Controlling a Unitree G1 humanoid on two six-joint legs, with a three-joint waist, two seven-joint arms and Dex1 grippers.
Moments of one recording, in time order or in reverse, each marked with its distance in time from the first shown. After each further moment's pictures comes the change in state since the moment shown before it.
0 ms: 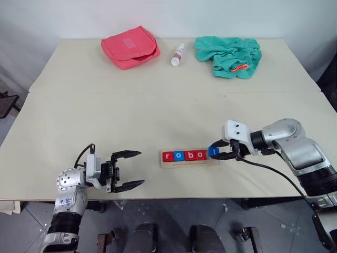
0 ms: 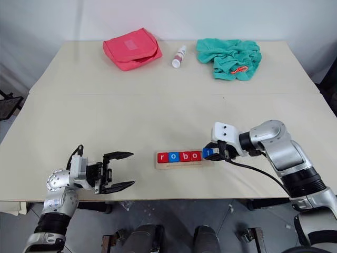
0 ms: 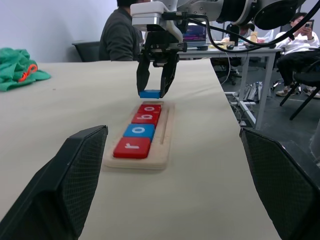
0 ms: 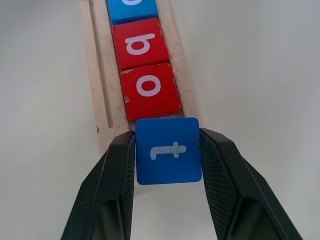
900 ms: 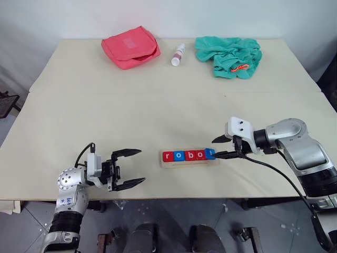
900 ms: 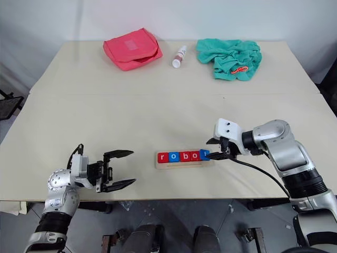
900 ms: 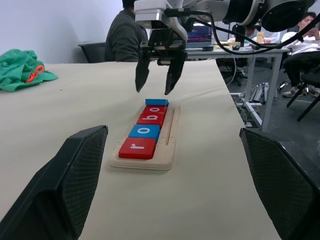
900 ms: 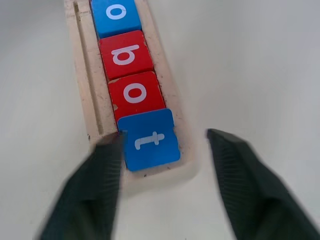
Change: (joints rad) left arm -0.027 -0.011 -0.002 0.022 0.003 -0.011 0.011; right arm 0.023 0.011 -0.067 -0.043 0.017 0.055 -0.034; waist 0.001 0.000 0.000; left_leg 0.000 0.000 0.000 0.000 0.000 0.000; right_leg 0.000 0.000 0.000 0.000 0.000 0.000
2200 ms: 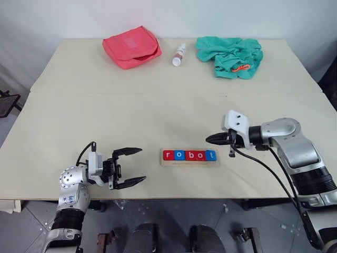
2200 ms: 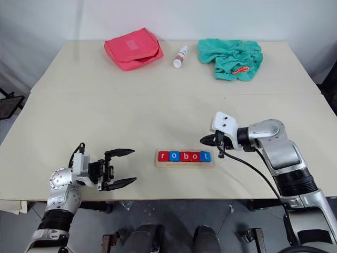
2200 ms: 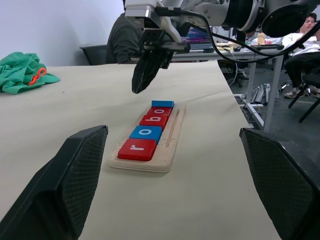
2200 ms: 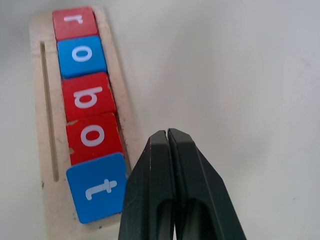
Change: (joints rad) left arm -0.020 -0.009 0.000 0.033 0.004 -0.021 -0.009; right arm 0.011 0.065 -0.040 -0.009 0.018 -0.019 -0.078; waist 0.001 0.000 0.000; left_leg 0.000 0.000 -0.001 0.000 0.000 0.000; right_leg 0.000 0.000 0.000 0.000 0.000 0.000
